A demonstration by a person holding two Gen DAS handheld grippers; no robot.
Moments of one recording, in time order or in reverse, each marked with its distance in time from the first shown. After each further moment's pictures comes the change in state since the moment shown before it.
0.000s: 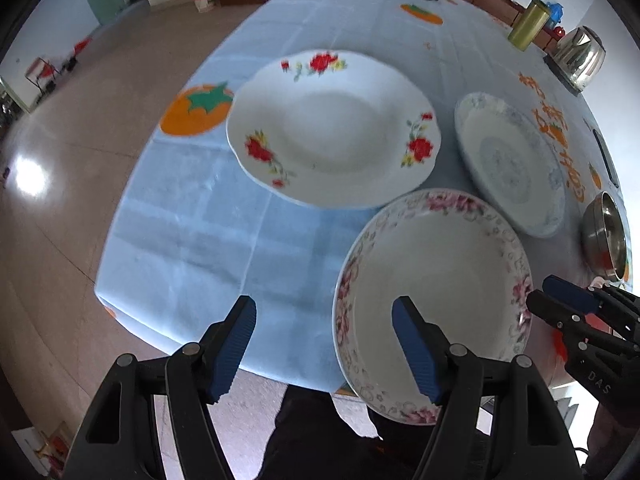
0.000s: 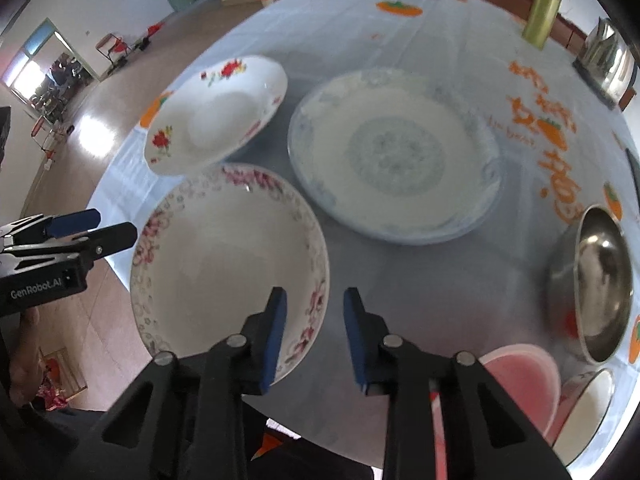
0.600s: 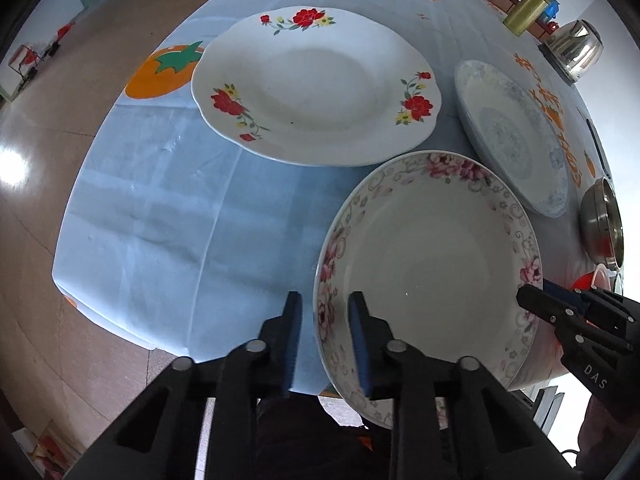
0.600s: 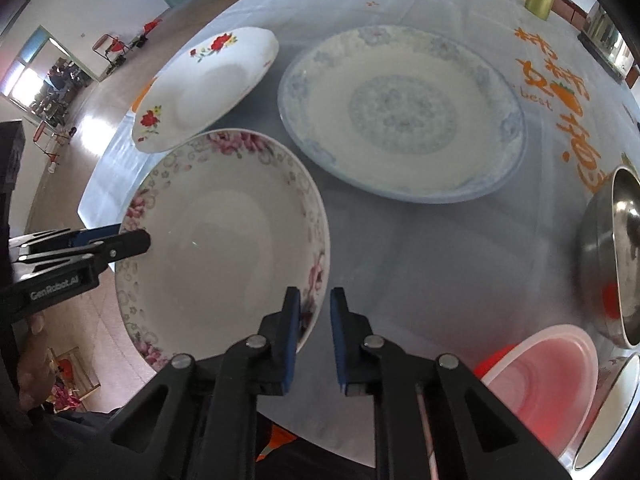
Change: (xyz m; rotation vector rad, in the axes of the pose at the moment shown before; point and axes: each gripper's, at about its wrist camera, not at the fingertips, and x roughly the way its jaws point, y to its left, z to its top) left arm 0.030 0.003 -0.008 -0.002 0.061 -0.078; right arm 0.004 0.021 -0.048 0.034 0.039 0.042
